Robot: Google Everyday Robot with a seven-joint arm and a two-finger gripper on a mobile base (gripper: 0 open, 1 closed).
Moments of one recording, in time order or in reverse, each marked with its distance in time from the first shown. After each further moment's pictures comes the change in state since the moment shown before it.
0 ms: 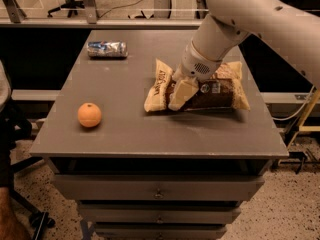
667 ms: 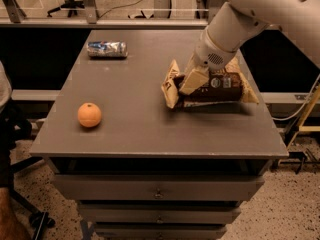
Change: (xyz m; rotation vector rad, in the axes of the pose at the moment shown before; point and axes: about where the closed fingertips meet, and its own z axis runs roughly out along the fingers) arm 0.010 -0.025 -0.030 0.104 -0.029 0.010
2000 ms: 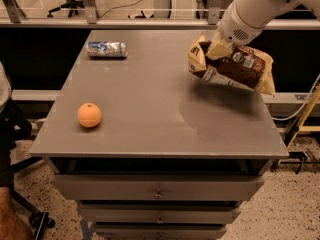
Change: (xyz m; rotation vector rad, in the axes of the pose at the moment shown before) arm 0.031 -0.077 -0.065 0.272 0.024 0.023
